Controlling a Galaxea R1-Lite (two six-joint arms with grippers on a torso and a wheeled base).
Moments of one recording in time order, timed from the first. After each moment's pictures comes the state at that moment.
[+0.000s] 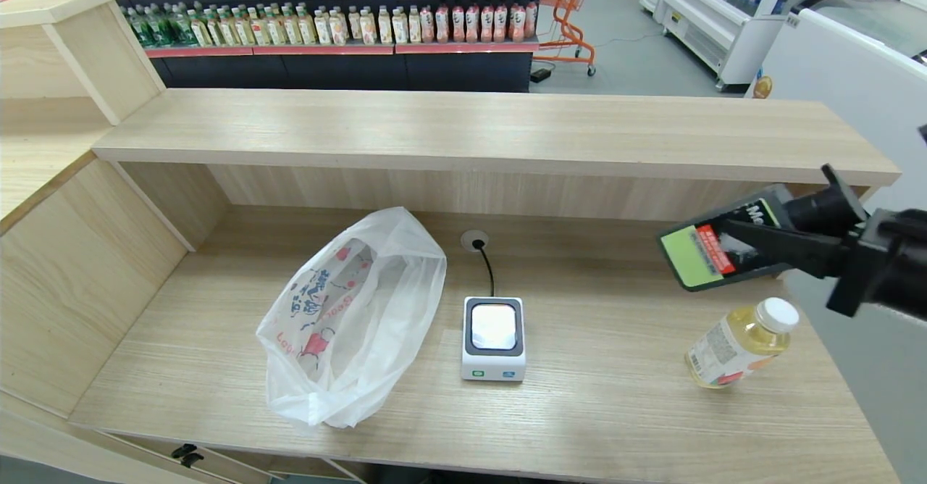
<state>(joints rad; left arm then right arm) 0.00 0.00 0.00 0.05 0.13 0.01 0.20 1.25 -0.64 -0.54 0.42 0.07</state>
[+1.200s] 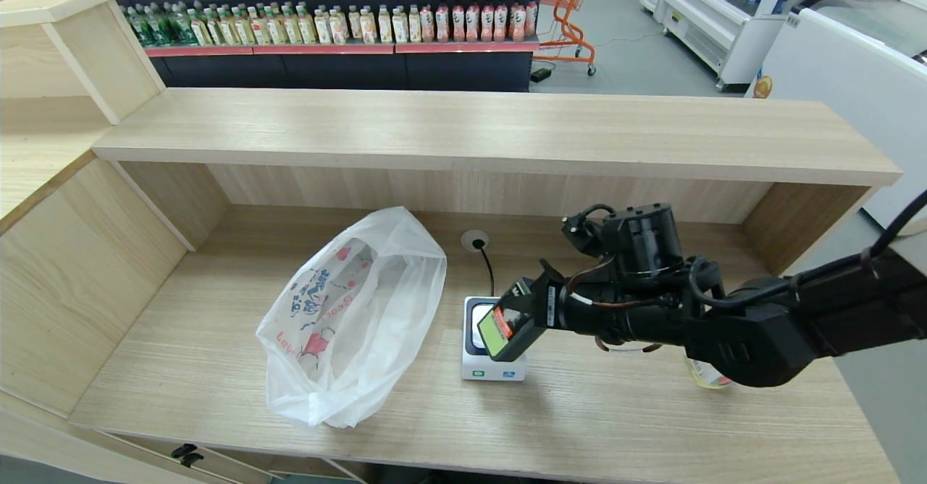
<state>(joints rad) 0.00 0.00 0.00 0.05 0.13 0.01 0.59 1.95 -0.99 -0.48 0.21 0.46</state>
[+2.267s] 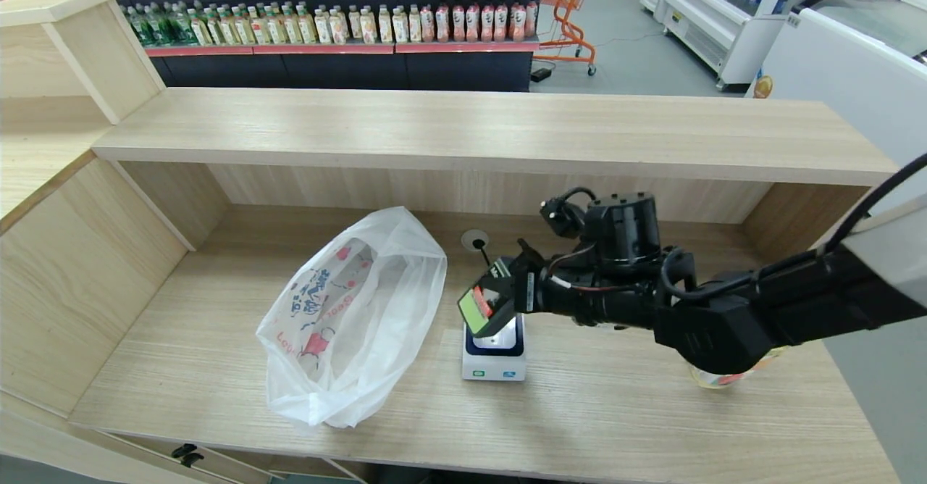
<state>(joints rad) 0.00 0.00 0.00 0.05 0.13 0.01 0.60 1.99 -1.07 -0.57 0.23 0.35</state>
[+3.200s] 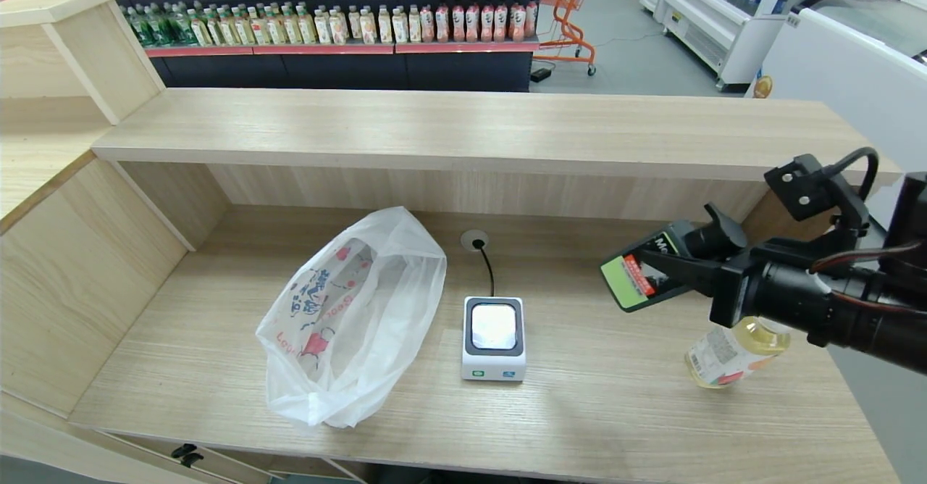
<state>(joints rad) 0.00 0.00 0.00 0.05 0.13 0.02 0.35 1.43 -0.59 -0.68 0.26 0.00</state>
